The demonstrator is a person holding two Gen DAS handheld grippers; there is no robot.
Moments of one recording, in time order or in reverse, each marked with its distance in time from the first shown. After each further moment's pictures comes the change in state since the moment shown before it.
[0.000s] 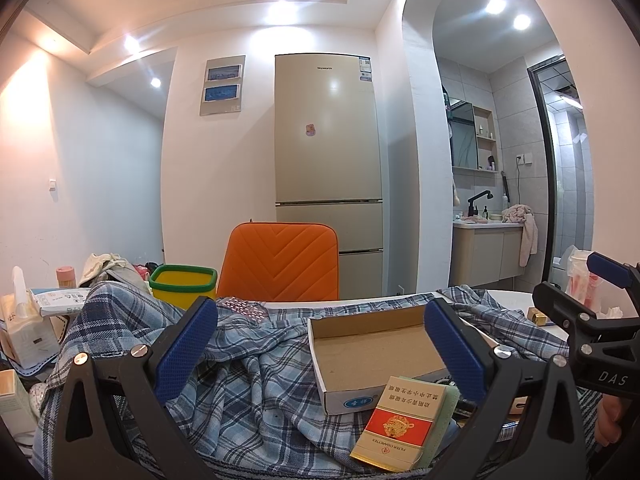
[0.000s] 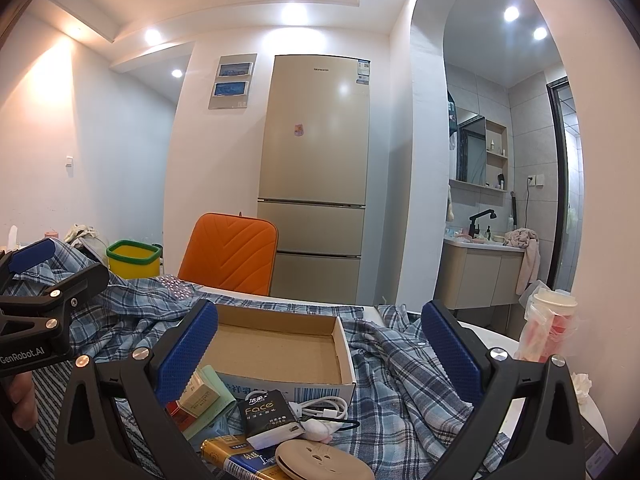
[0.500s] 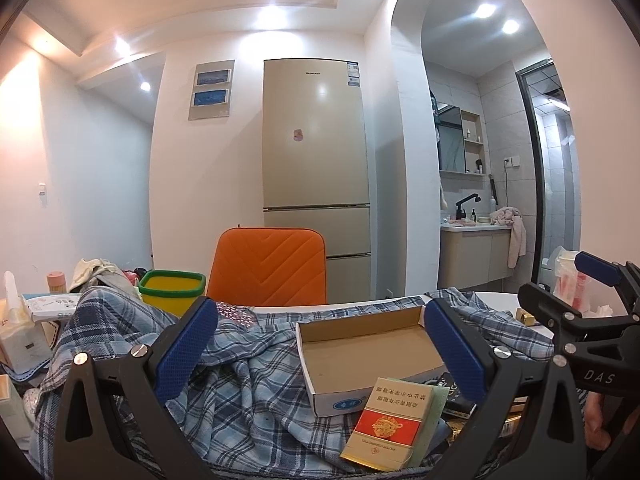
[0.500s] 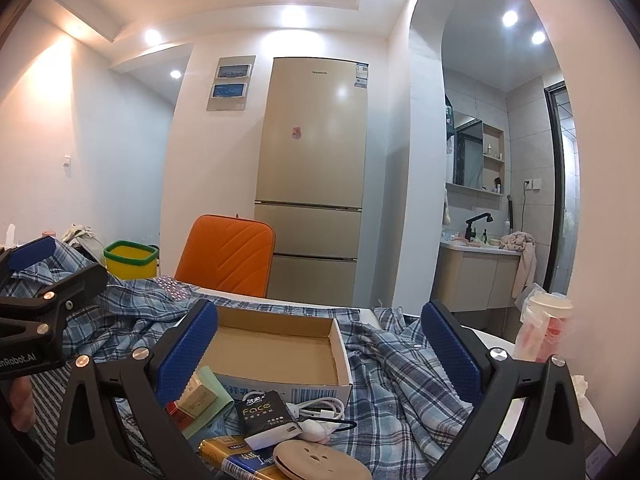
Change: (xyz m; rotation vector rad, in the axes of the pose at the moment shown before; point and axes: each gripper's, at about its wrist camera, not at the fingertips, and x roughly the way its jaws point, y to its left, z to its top) left arm -0.006 -0.003 0.002 0.010 -0.020 -0.046; right arm -0.002 -0.004 0.005 0.001 -0.009 -0.012
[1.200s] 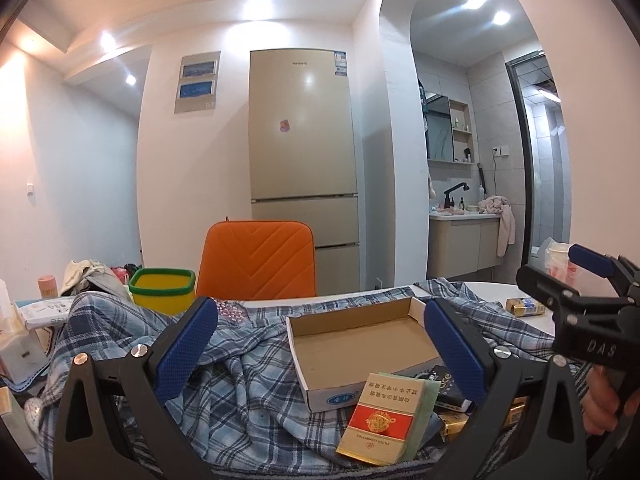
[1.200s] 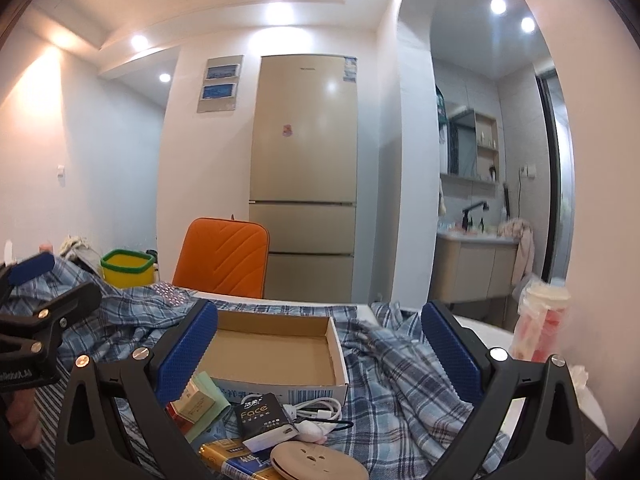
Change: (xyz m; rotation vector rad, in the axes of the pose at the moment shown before) left arm 0.000 -0.001 0.011 0.014 0.058 -0.049; right arm 0.007 -0.018 0.005 0.074 0.037 -0.003
